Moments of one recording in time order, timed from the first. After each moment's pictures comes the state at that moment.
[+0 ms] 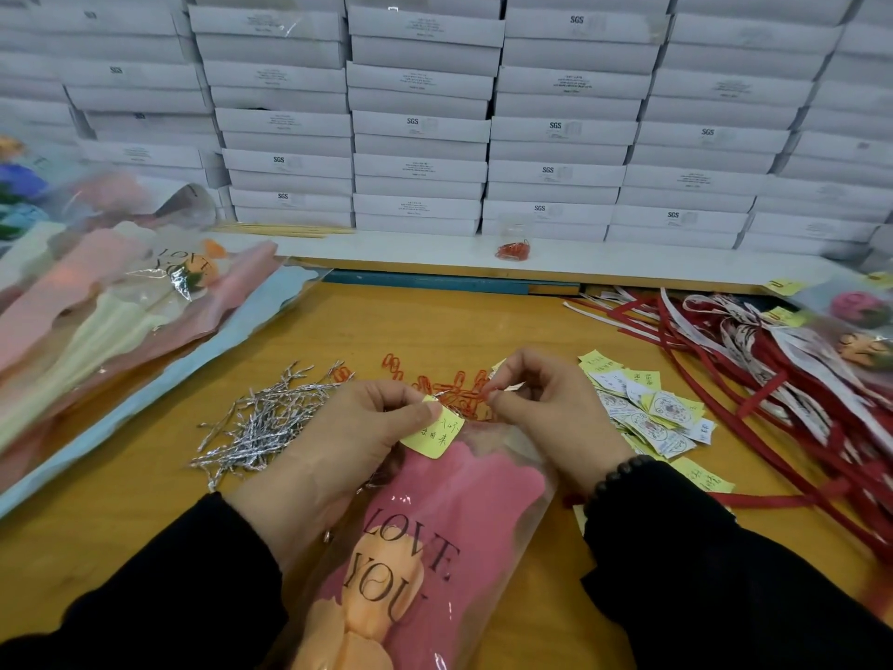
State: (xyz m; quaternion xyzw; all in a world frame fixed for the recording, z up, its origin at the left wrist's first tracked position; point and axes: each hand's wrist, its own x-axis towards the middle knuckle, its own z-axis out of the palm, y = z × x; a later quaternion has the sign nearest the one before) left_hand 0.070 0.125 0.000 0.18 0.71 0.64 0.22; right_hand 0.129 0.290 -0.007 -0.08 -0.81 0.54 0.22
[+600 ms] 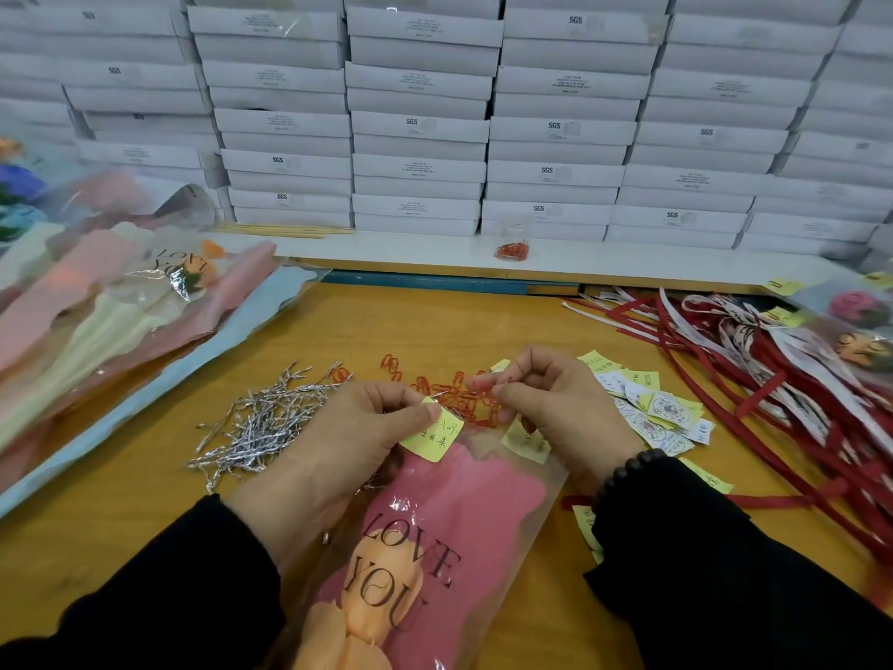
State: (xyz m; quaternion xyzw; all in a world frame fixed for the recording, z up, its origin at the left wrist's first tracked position) left_hand 0.071 0.124 0.001 0.18 0.72 0.63 0.22; right_hand 0.135 0.292 0.002 -0.07 -0.72 0.66 0.18
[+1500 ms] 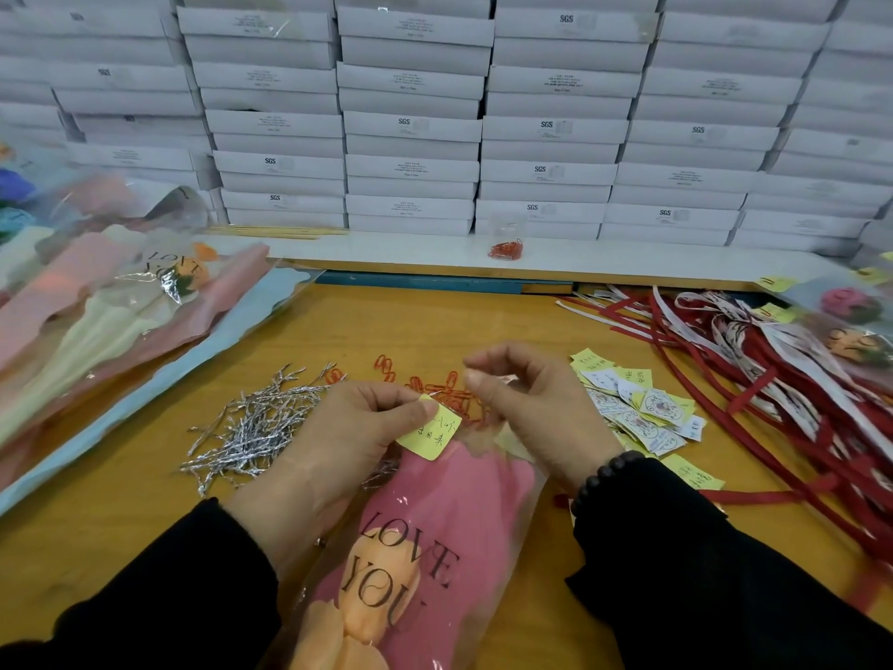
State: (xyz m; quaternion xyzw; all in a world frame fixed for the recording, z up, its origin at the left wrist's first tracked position) left_hand 0.073 0.129 0.000 0.17 0.68 0.68 0.22; right_hand 0.134 0.282 0.000 -0.07 -0.77 0.59 0.22
